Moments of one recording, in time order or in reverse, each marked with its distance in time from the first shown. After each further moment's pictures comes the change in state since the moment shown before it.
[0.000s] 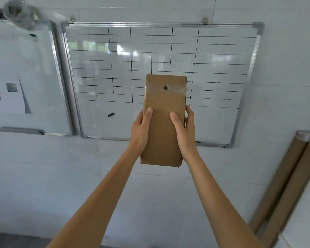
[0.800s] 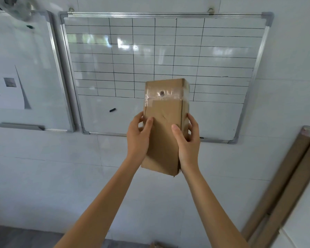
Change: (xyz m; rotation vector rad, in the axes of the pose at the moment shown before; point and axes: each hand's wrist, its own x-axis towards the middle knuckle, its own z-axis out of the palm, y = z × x) left_hand -0.023 -0.014 -0.016 0.122 0.151 0.097; right_hand -0.038 0.026 0.007 0.051 0.137 -0.010
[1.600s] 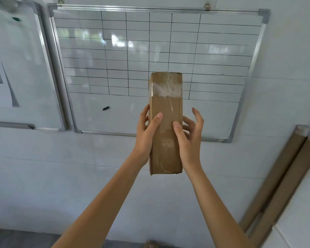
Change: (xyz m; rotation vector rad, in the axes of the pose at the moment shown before) left_hand 0.004 -0.005 0.032 -0.405 -0.241 -0.097; right_hand 0.017 0.000 -0.015 -0.093 -0.043 -0.127
